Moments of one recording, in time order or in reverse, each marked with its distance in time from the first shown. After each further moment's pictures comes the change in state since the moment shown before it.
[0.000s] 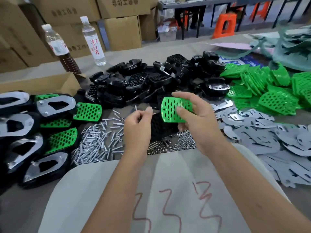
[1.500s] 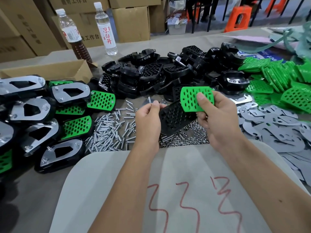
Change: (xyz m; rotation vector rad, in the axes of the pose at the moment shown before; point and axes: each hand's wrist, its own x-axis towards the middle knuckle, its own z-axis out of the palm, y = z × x) left_hand 0.001 -0.003 -0.011 -0.196 -0.015 -0.079; right_hand 0.001 0.011 0.010 0.283 0.185 0.152
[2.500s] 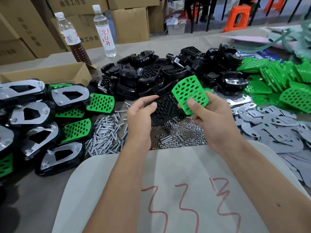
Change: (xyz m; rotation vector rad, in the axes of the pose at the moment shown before) left_hand 0.007 0.018 -0.011 -0.076 -0.049 0.008; right_hand -0.006 -0.007 0.005 -0.098 -0.196 -0.067
